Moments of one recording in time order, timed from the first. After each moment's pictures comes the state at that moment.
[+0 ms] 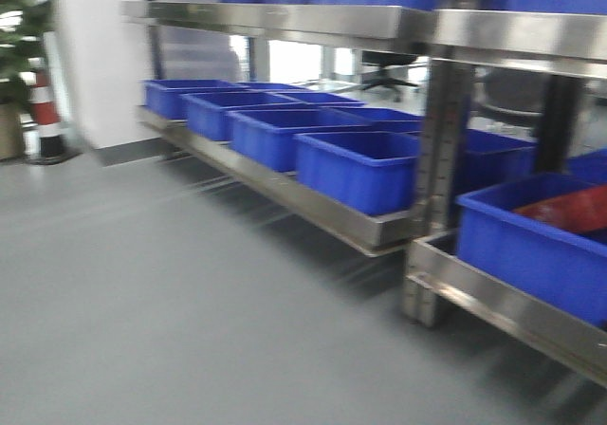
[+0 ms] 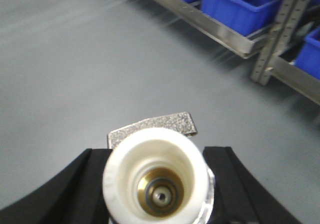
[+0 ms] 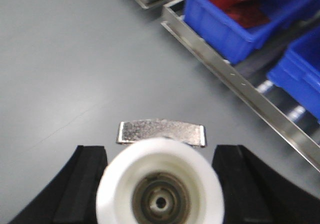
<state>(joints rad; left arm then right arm) -0.04 0.67 -1.13 0.00 1.07 0.06 0.08 0.81 -1.20 0.08 1.20 0.02</state>
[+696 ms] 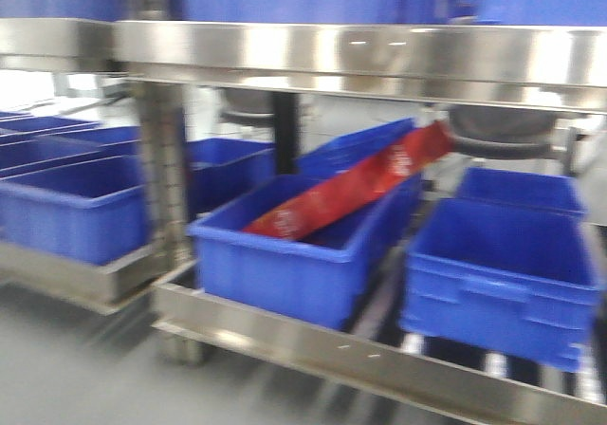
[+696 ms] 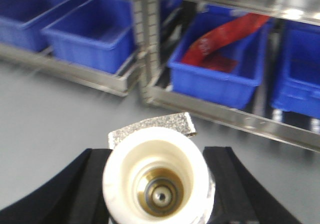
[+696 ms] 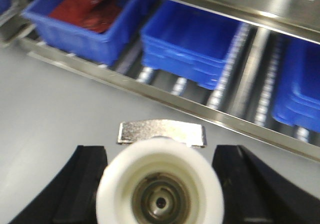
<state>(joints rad) -0.04 0.67 -1.13 0.00 1.07 0.06 0.08 0.81 -1.20 0.07 1.20 0.02</state>
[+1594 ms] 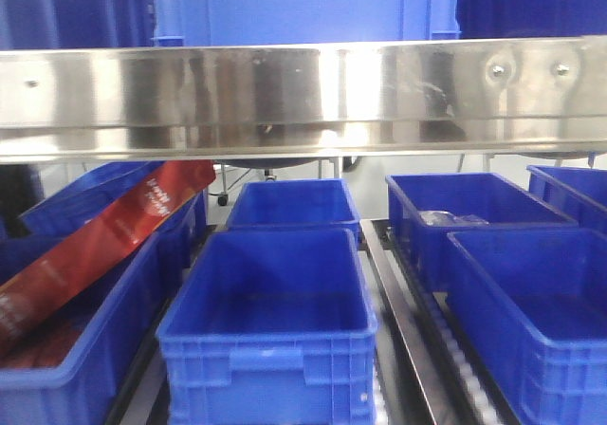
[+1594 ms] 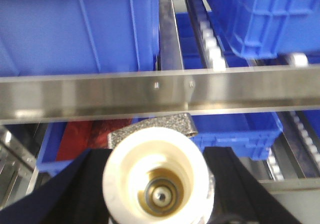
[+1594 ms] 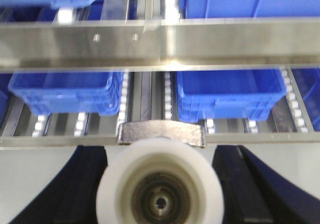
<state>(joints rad) -0.04 0.67 -1.13 -0.01 1.07 0.06 0.08 0.81 -1.20 0.07 1.20 0.02</state>
